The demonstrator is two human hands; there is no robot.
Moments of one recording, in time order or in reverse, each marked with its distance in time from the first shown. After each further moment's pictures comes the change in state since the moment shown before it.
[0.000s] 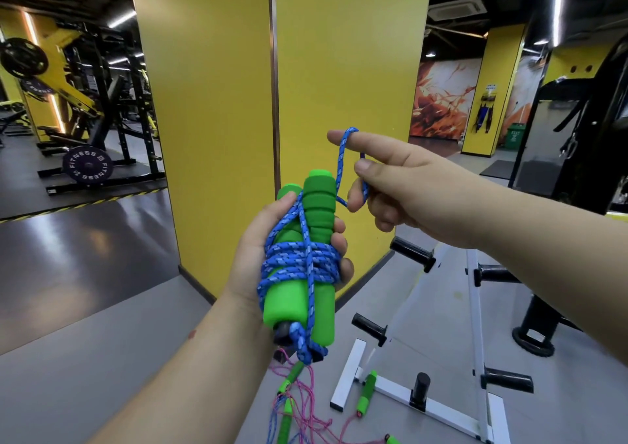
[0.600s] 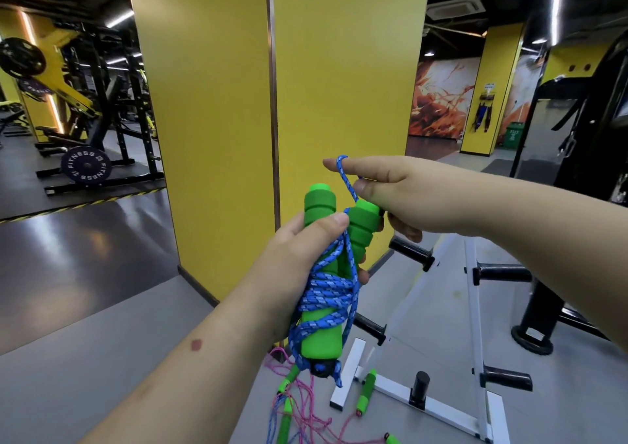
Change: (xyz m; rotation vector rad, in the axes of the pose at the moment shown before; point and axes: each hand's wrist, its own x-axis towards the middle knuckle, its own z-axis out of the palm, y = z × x) left_hand -0.005 -0.013 0.011 0.592 0.185 0.178; right_hand 0.000 -0.012 -0.004 -0.539 -0.037 0.179
